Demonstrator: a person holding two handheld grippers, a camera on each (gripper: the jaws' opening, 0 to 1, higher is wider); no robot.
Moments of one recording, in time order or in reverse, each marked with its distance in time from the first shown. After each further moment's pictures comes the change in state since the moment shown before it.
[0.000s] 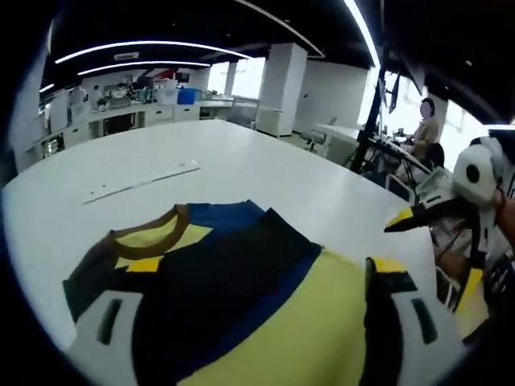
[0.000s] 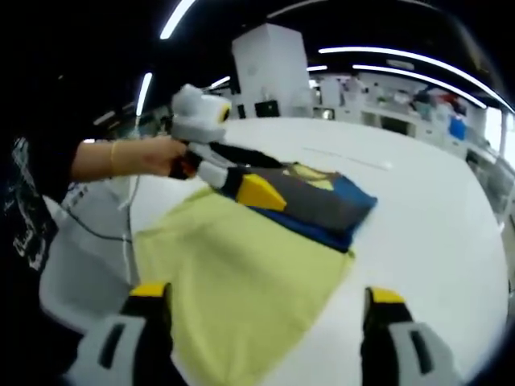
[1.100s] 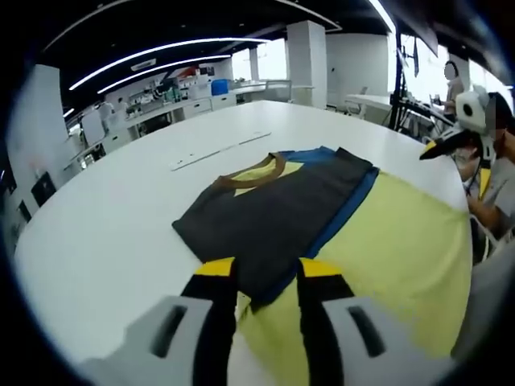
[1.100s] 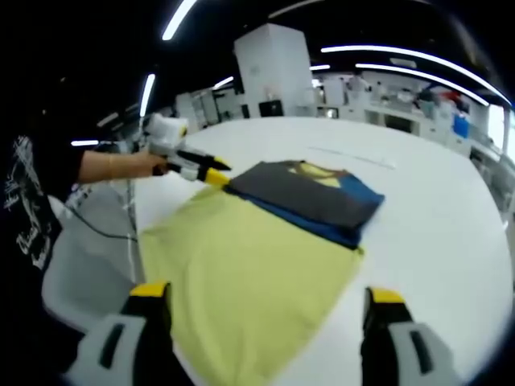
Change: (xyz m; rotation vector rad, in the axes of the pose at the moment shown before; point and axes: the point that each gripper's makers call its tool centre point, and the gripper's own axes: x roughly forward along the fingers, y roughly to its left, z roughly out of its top) left arm -0.113 0.105 -0.070 0.127 0.122 0.243; right arm 0.001 0.010 -0.005 0.012 0.000 0.028
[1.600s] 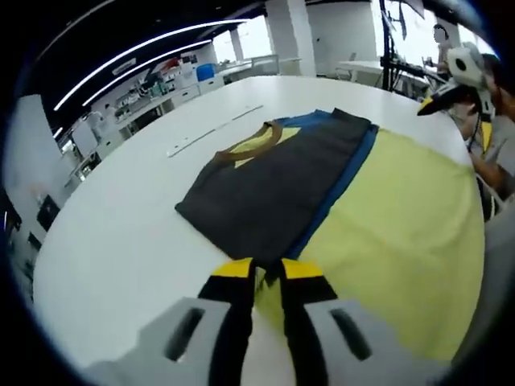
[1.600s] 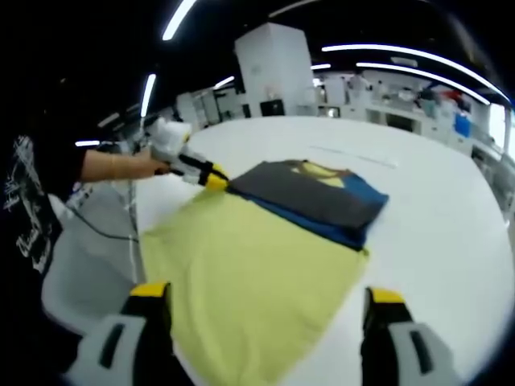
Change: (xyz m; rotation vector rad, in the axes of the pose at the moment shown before) left arm 0.003 0.005 -0.026 0.154 0.128 0.005; right arm 0.005 0.006 0.002 0.003 0.005 0.006
